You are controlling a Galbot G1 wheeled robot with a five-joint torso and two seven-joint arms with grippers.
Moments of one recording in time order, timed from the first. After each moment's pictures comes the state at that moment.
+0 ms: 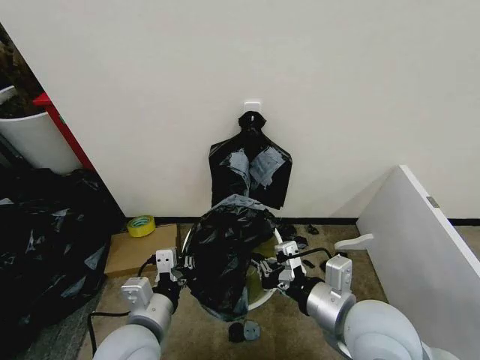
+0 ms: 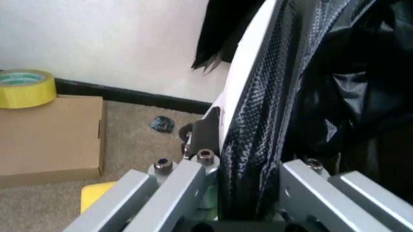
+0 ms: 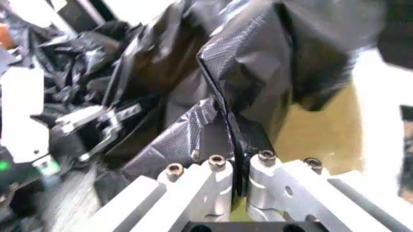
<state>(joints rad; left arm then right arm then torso) 1.56 -1.06 -0.29 -2.34 -0.72 0.31 -0.46 -1.25 0.82 0.07 2.46 1.04 -0.49 0.41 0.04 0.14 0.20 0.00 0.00</state>
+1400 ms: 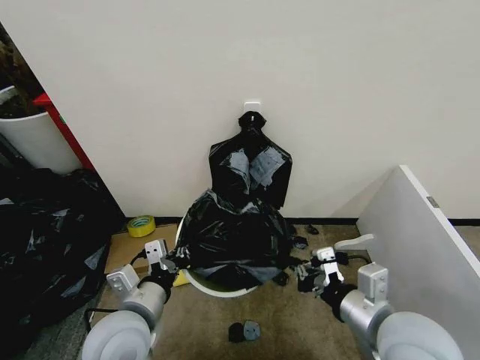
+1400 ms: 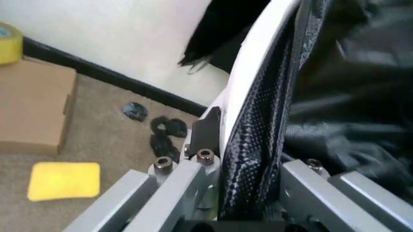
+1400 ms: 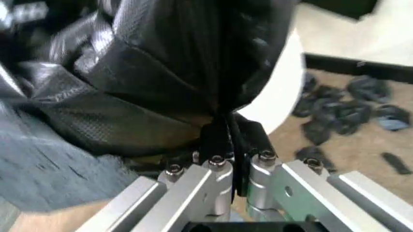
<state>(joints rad) 1.52 -1.05 -0.36 -2.36 -1.05 0.30 -0.51 -1.52 0.79 0.29 2.45 0.92 -0.58 0.28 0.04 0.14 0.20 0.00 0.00</state>
